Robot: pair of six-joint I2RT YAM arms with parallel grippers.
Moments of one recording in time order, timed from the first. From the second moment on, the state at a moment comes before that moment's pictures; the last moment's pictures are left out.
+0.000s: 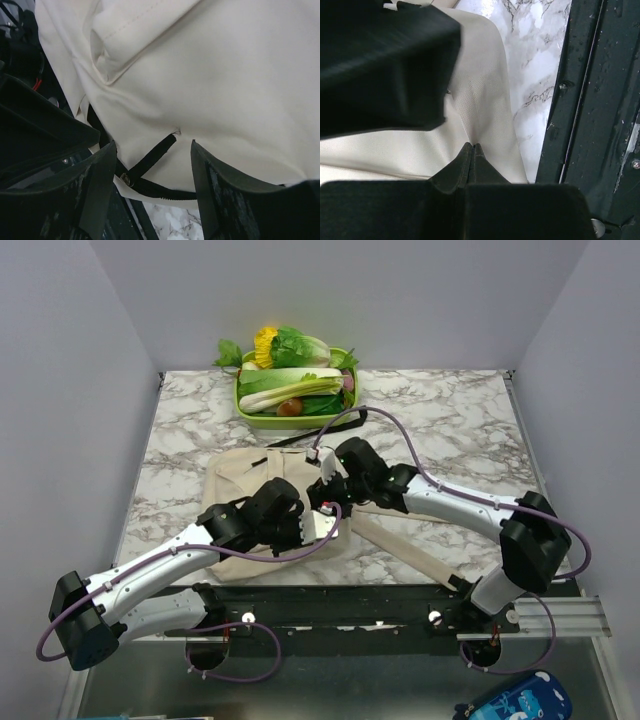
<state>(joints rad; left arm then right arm) -0.89 1.01 0.80 -0.68 0.23 0.53 0.85 1.58 1.12 -0.27 -0.44 0.12</state>
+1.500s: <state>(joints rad) -0.91 1.01 0.79 -0.67 0.23 0.55 0.90 1.47 1.02 -0.28 -0.21 0.16</state>
